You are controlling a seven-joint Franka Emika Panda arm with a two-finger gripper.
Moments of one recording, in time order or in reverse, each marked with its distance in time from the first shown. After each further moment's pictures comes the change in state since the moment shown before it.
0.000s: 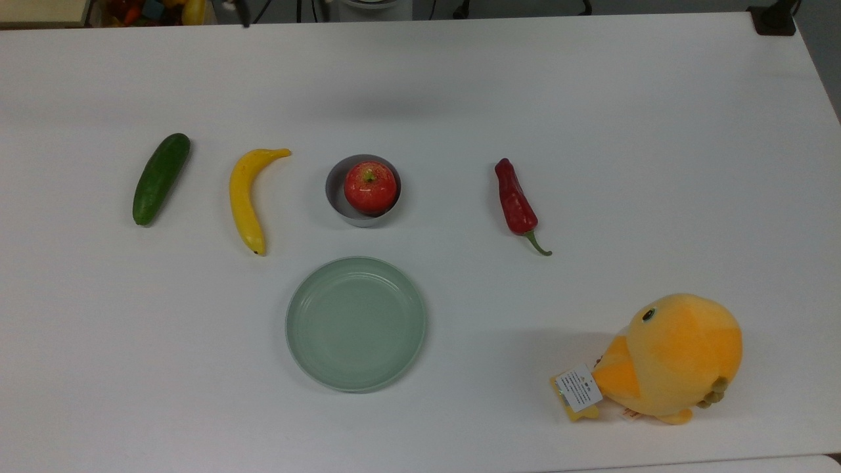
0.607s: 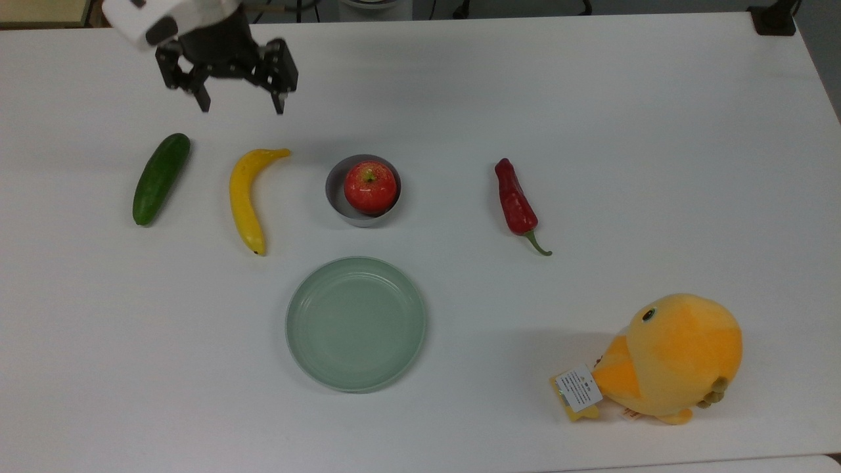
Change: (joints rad) arm -0.007 0.189 -0.065 -0.009 -0.040 0.194 -0.012
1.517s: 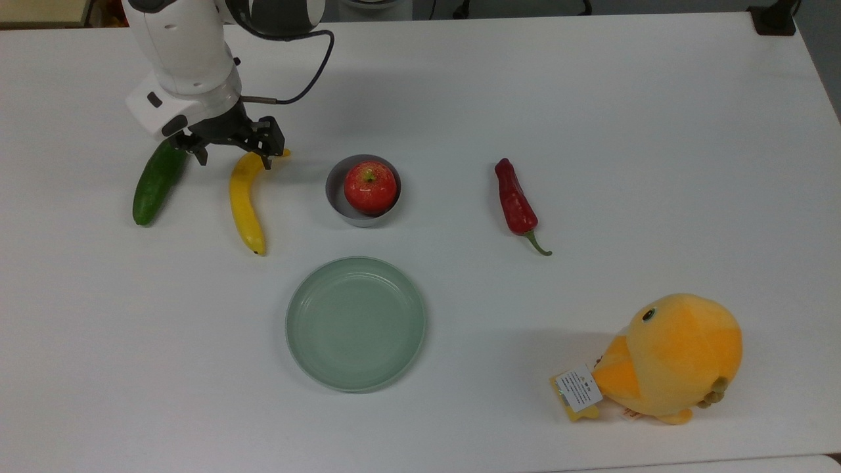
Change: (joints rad) arm -0.039 0.118 -0.010 -0.168 -0.047 0.243 -0.029
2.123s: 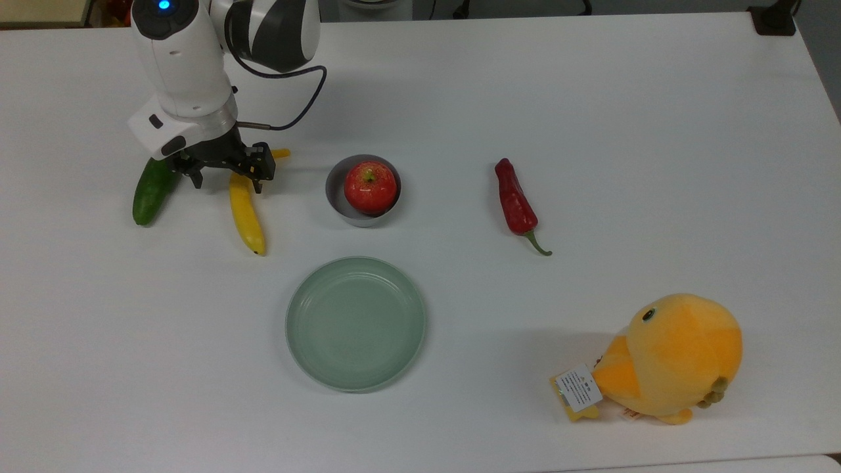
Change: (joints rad) arm -0.028 0.057 -0.001 -0.084 0.000 0.220 -0.015
